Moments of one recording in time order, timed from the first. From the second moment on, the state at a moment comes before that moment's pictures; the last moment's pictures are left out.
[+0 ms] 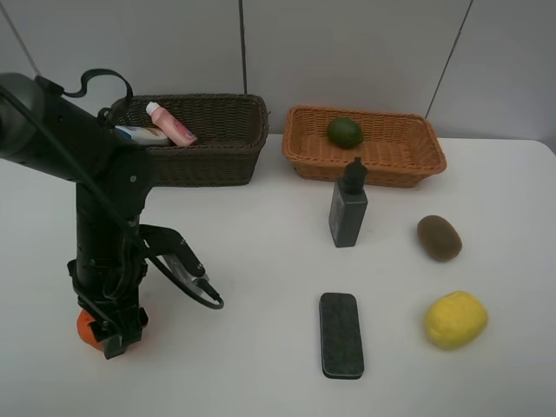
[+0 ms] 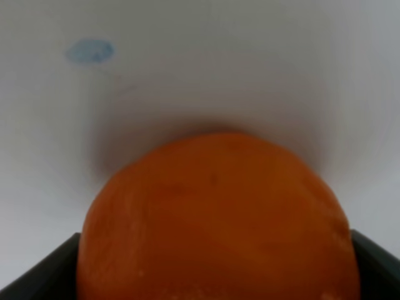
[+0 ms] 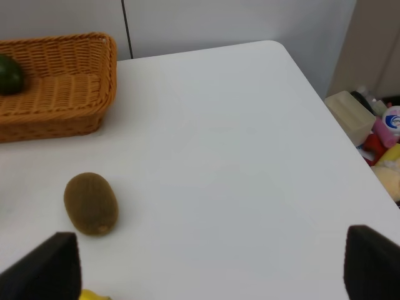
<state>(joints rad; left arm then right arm) -0.60 1.91 -0.86 0.11 0.89 0.26 -0.11 0.00 -0.52 -0.17 1.06 0.10</state>
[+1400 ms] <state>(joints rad) -0.60 2.65 -2.64 -0.07 1.00 0.01 -0.11 0.00 -0.52 -0.17 1.06 0.10</state>
